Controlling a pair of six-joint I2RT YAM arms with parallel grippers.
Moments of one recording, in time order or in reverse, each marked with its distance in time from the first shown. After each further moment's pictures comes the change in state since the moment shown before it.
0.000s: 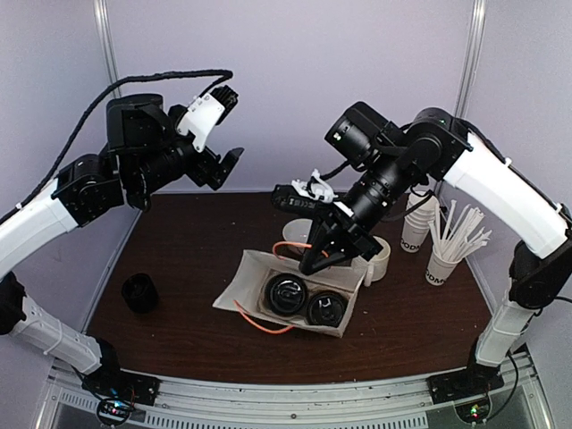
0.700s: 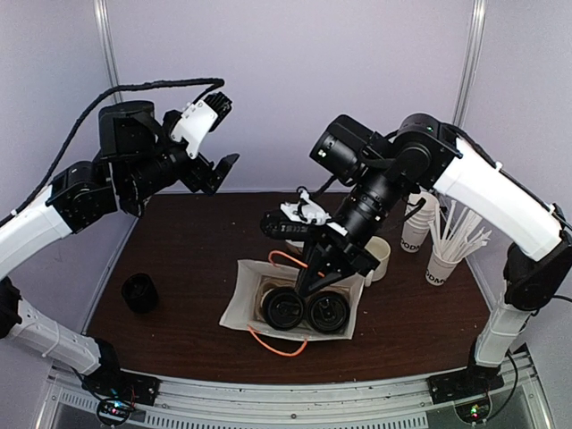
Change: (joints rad) left arm 0.016 -0.042 -0.055 0.036 0.026 0.012; right arm 0.076 0.036 0.016 -0.055 -0.006 -0.061
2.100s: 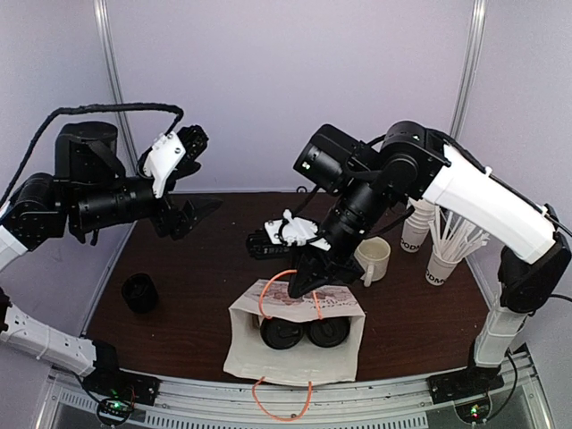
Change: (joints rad) left arm -0.095 -0.200 -0.068 -0.333 0.210 -0.169; right arm 0.065 0.031 0.002 0.025 0.222 -0.012
